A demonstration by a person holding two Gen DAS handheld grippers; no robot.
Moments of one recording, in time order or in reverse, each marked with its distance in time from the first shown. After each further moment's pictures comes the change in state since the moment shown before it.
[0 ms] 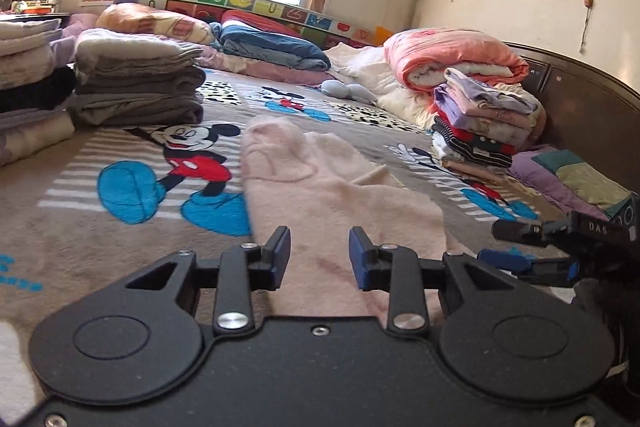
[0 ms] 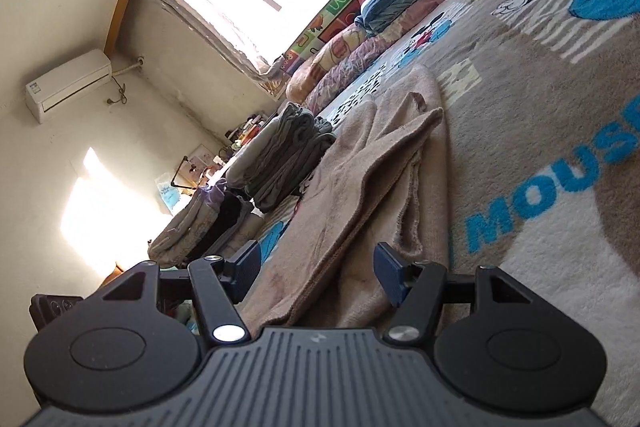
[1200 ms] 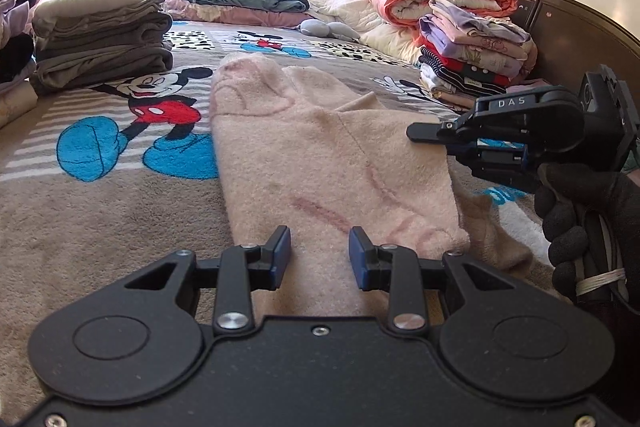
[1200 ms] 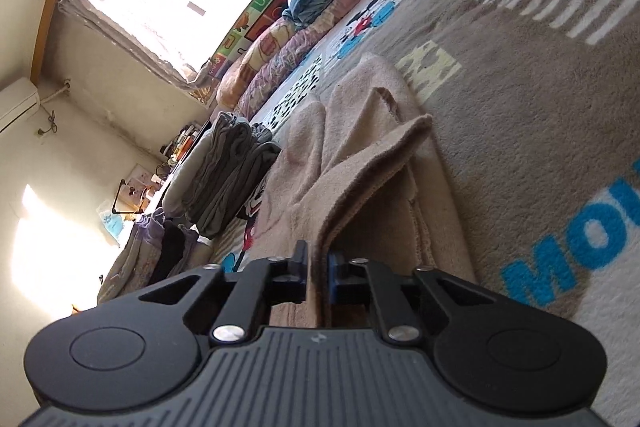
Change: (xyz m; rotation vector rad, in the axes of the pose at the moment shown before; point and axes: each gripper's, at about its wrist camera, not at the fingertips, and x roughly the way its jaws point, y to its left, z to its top) left arm 0.040 -0.010 -0.018 0.072 0.176 -0.039; right arm 0.076 0.002 0.025 0.111 0.004 -0.161
